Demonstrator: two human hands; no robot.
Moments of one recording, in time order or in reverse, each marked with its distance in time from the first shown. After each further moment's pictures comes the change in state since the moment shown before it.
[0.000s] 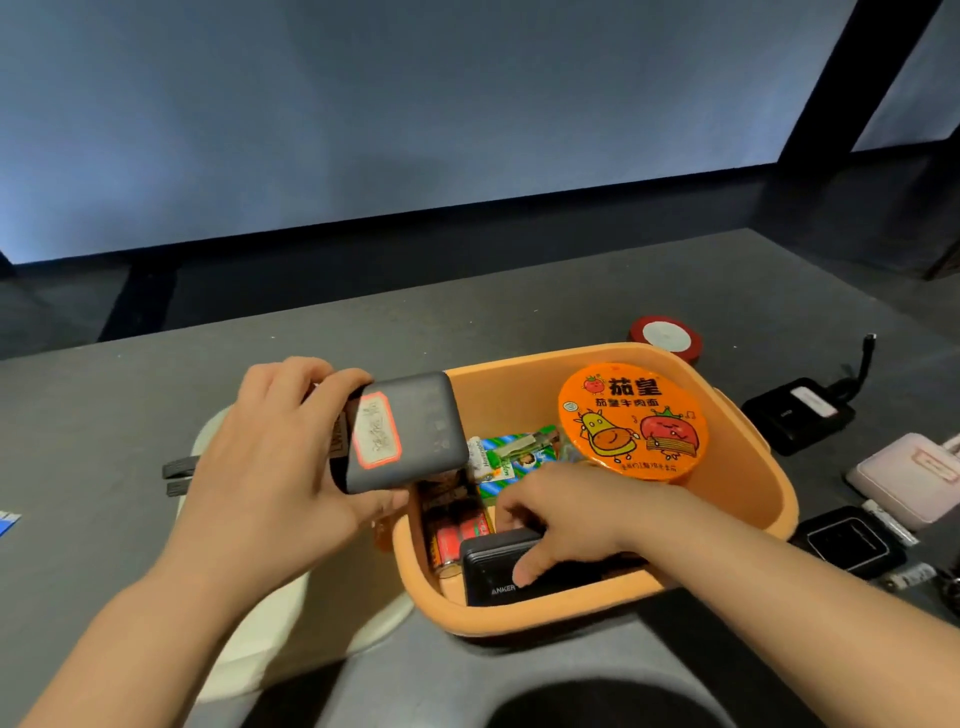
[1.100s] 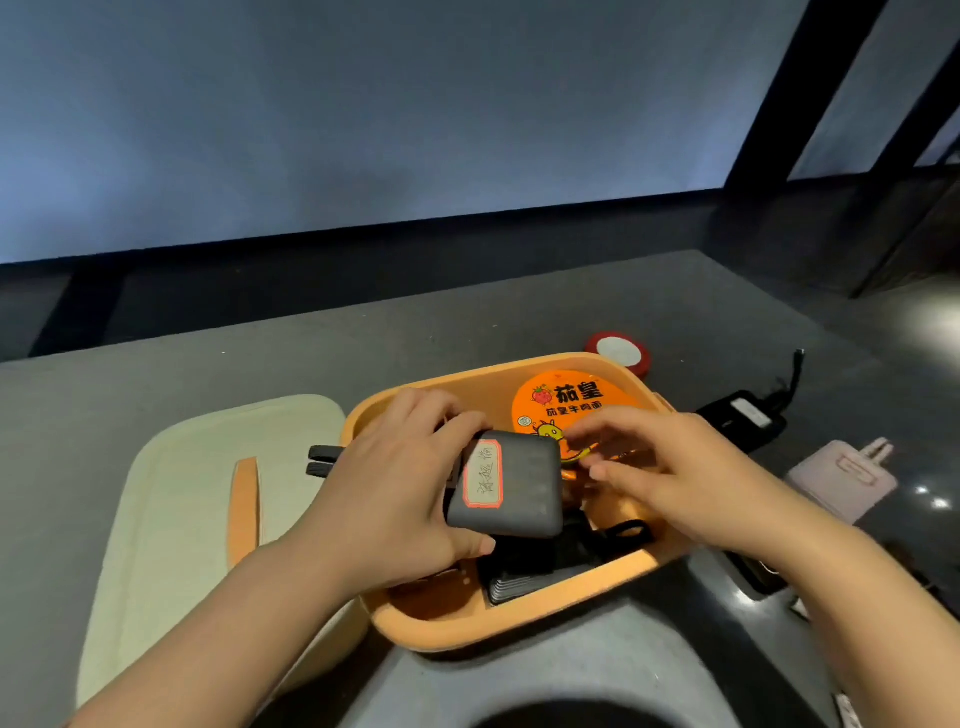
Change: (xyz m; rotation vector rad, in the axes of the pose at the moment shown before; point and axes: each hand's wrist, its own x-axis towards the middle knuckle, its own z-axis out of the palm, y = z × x) left_hand 0.034 0.058 0.045 -0.127 -0.208 0.295; right_hand -0.092 0.043 -0.023 0.393 0.635 0.094
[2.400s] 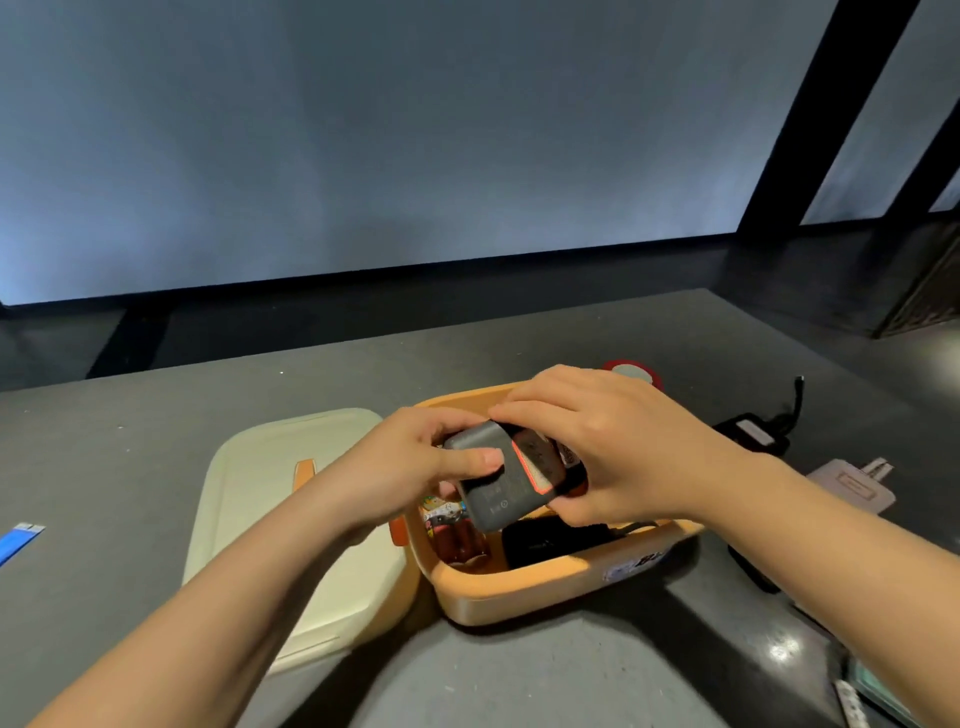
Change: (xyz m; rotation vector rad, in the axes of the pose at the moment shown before) left_hand -0.025 0.014 -0.051 -0.989 -0.125 -0.324; right_hand 0.006 -0.076 0.002 -0.678 0.056 -0.706
